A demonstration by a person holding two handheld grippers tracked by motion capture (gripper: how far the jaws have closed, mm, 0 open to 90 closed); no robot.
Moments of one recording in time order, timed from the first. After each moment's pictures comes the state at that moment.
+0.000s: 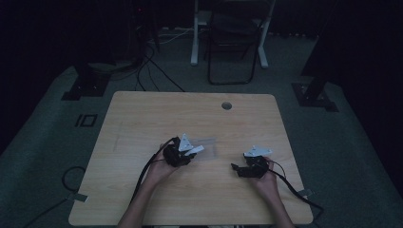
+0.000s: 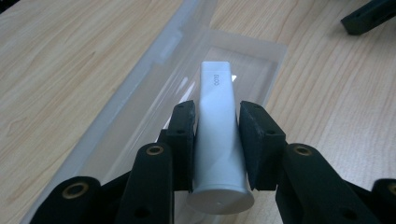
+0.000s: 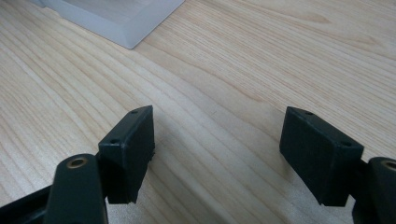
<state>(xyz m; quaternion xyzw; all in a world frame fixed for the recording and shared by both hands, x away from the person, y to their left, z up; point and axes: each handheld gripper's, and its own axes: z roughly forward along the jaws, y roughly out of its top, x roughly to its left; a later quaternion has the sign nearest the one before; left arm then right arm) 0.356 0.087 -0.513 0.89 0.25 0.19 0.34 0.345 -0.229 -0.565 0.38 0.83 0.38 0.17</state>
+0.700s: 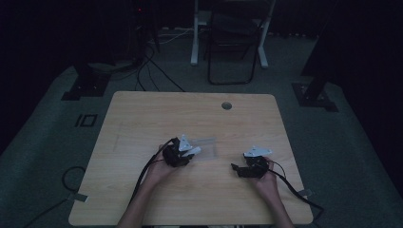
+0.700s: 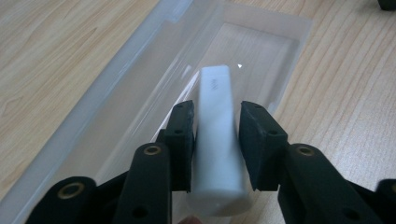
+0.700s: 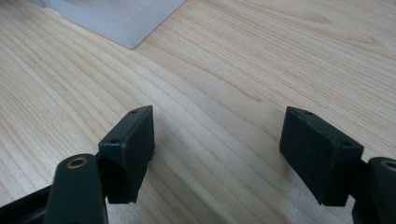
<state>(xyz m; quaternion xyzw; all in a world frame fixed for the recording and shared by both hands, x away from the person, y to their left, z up) 0.362 0.092 -0.525 0.89 0.27 0.19 0.32 0.345 -0.229 -0.565 0.38 0.83 0.37 0.17</state>
